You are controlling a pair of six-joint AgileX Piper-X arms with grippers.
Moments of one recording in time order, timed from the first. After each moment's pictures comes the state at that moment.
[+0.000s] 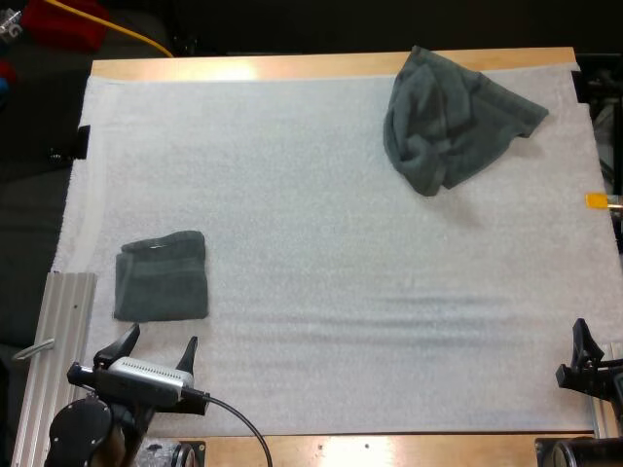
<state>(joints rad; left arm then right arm) -0.03 -0.01 -0.51 1.03 0.12 -1.63 0.05 -0.01 -0.52 1.03 0.09 -1.75</state>
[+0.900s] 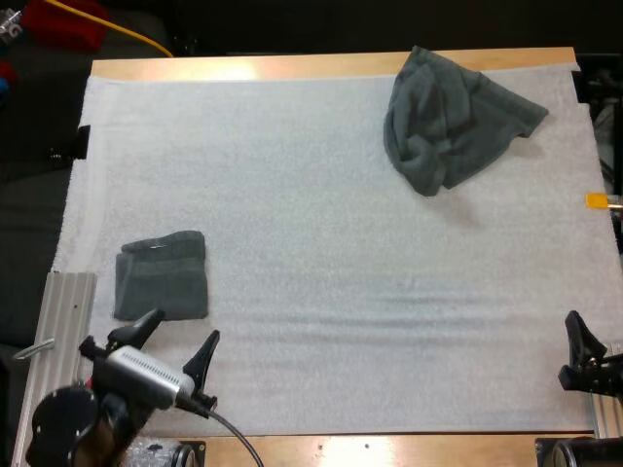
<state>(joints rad) -0.08 0.13 -0.64 0.96 0.34 -1.64 0.05 0.12 -0.68 1.03 -0.08 -1.75</state>
